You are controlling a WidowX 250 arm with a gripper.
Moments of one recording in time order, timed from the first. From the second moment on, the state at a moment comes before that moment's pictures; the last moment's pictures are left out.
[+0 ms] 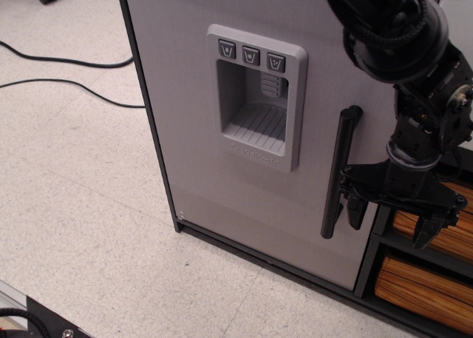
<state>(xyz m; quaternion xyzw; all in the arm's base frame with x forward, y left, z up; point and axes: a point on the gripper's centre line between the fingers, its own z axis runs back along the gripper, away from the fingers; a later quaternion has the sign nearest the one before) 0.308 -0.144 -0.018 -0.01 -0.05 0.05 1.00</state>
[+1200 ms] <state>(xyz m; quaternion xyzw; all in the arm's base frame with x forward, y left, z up) 0.309 -0.069 0.010 -0.01 -0.10 0.05 0.99</state>
